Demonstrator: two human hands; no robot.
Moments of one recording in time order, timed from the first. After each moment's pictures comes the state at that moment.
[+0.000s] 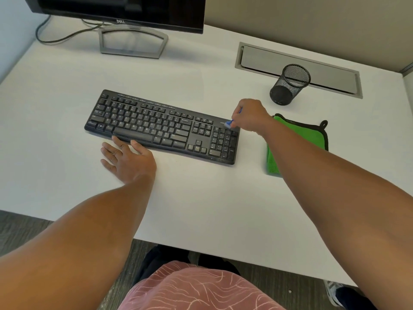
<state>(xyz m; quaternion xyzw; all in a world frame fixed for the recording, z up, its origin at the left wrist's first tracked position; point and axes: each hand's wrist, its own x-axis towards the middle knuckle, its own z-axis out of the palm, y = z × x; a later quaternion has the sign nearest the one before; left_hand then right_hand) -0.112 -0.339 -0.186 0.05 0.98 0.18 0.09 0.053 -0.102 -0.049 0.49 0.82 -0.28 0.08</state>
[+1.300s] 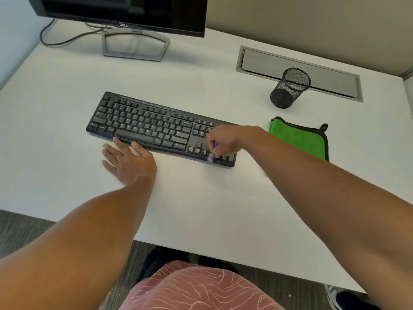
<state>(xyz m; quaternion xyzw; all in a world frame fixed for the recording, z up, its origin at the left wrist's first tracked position) -0.111 -0.339 -0.186 0.05 0.98 0.18 0.09 0.036 -0.145 -0.055 0.21 0.90 -0.22 0.32</state>
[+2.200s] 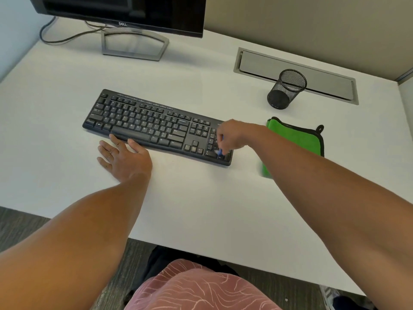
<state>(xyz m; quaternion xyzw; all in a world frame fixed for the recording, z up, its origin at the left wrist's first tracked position) -0.112 -0.339 -0.186 0.05 0.98 0.18 0.09 0.049 -0.139 -0.045 0.32 0.87 -0.21 0.30</state>
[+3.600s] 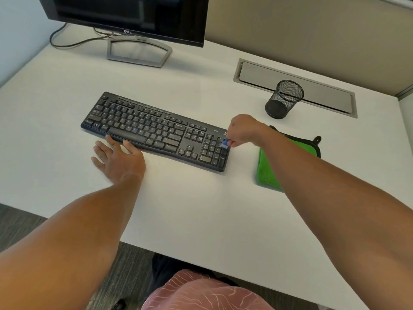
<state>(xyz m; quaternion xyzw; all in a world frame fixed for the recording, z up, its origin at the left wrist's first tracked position) -0.112 -0.338 -0.189 0.05 0.98 0.19 0.07 0.067 -0.102 -0.048 0.49 0.77 -0.38 0.14</state>
